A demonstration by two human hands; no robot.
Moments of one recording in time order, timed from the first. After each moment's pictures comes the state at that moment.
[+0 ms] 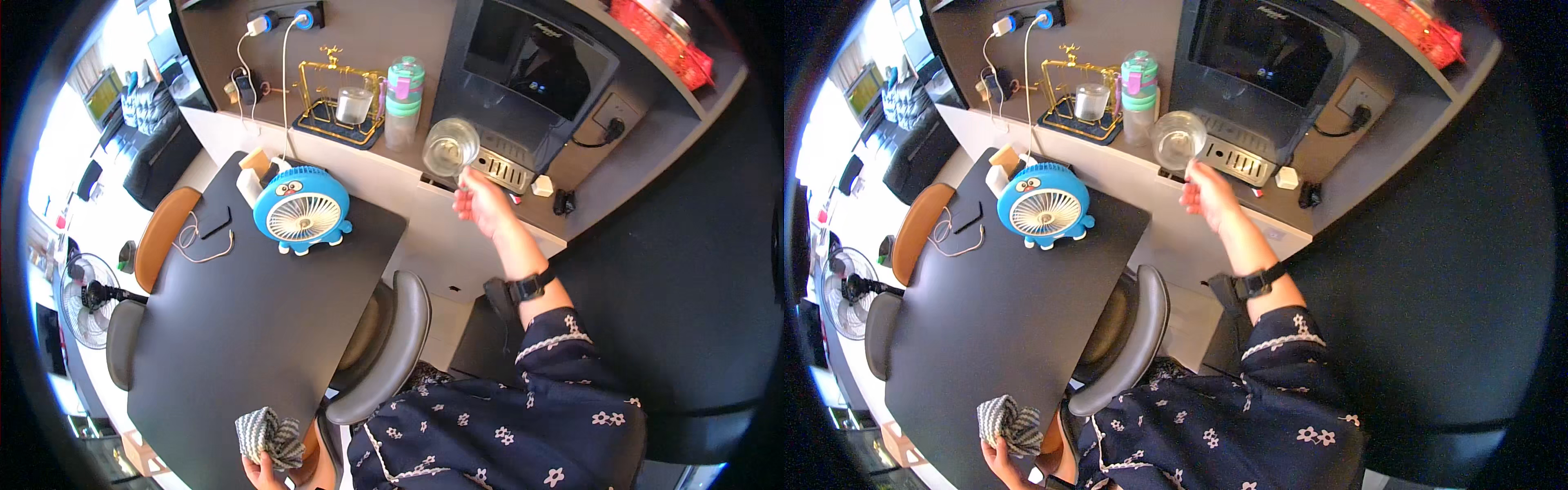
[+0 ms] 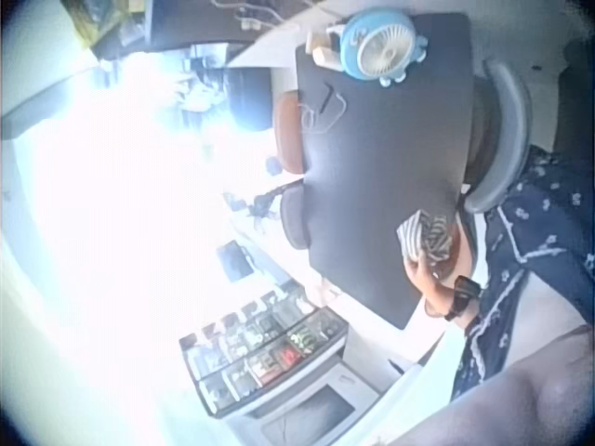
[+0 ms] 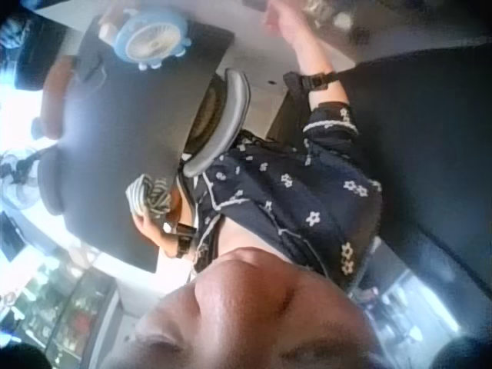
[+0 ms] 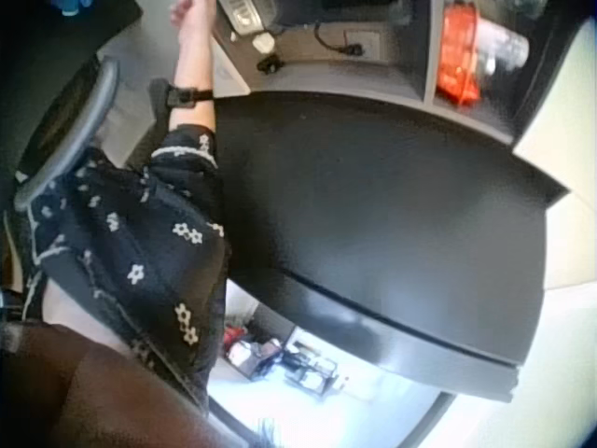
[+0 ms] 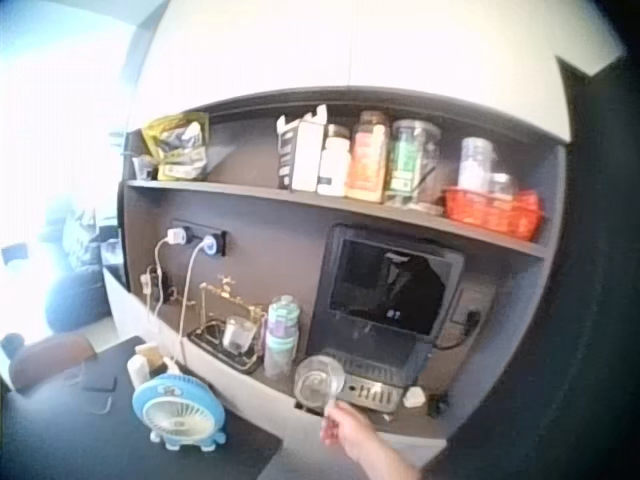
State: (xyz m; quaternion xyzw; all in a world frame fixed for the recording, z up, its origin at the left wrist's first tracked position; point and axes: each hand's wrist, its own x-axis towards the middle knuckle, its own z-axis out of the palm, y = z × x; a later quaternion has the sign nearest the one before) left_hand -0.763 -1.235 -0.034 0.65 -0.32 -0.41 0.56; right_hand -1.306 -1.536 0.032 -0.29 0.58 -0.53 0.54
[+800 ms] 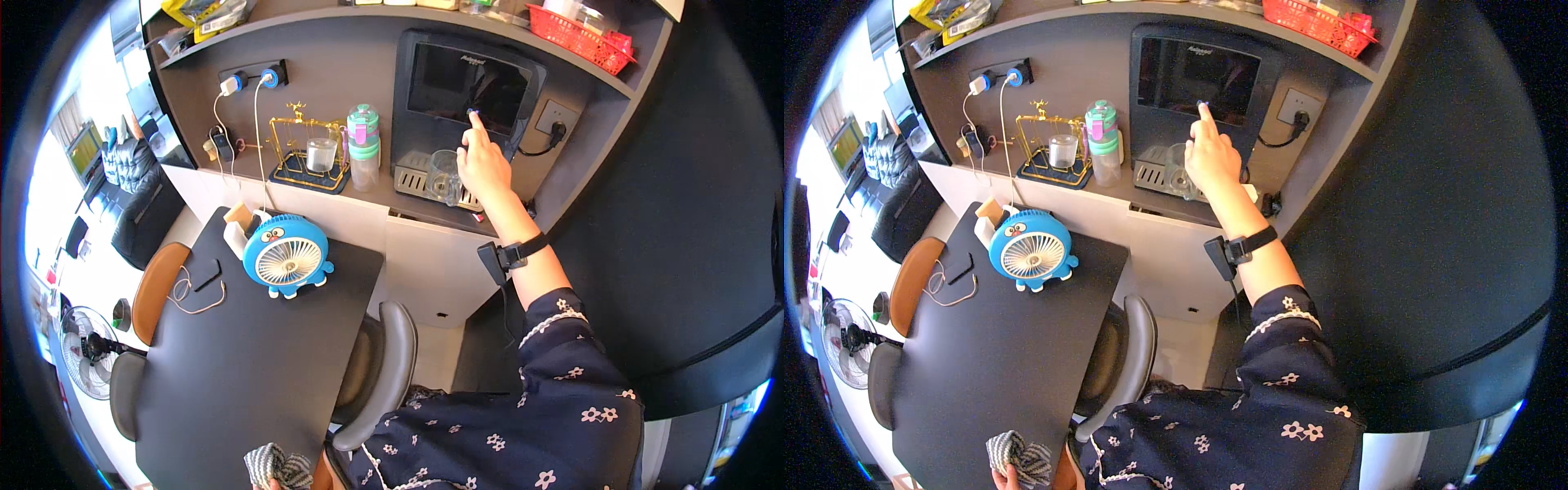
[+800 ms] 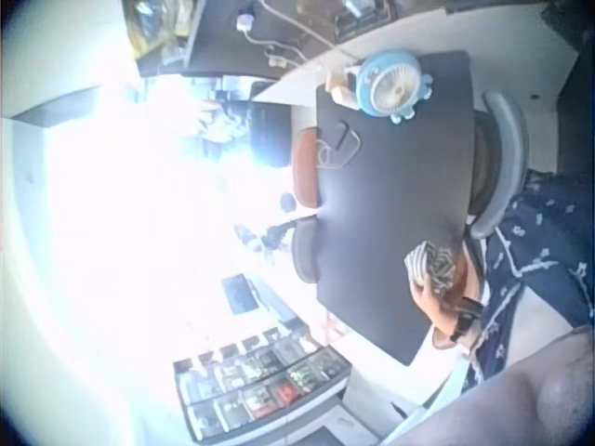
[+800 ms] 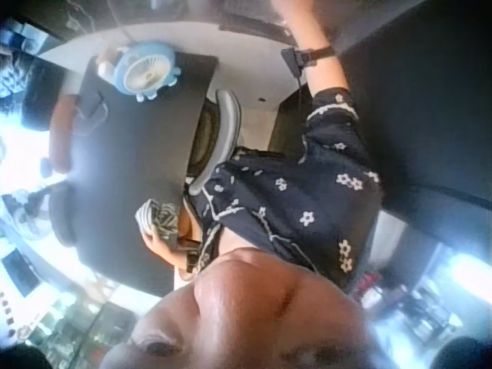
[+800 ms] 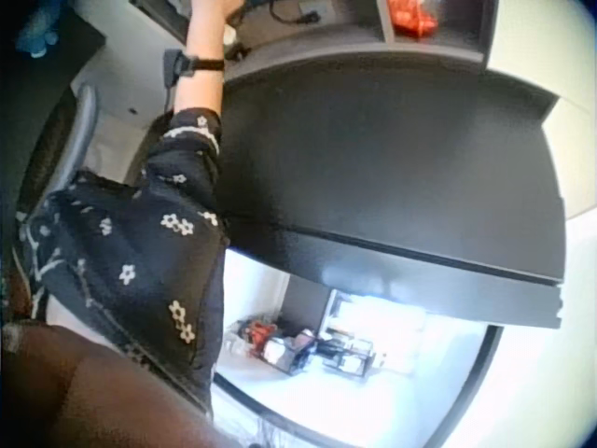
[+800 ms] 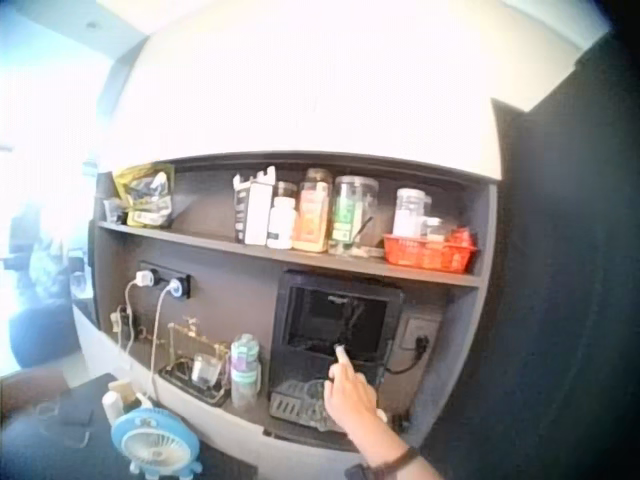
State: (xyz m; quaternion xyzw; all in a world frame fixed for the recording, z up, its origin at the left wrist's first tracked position) left_hand -0.798 -1.242 0.027 0.73 -0.33 -0.34 0.49; right_hand -1.340 -1.528 0.137 -0.56 0.72 -0.30 -0.27
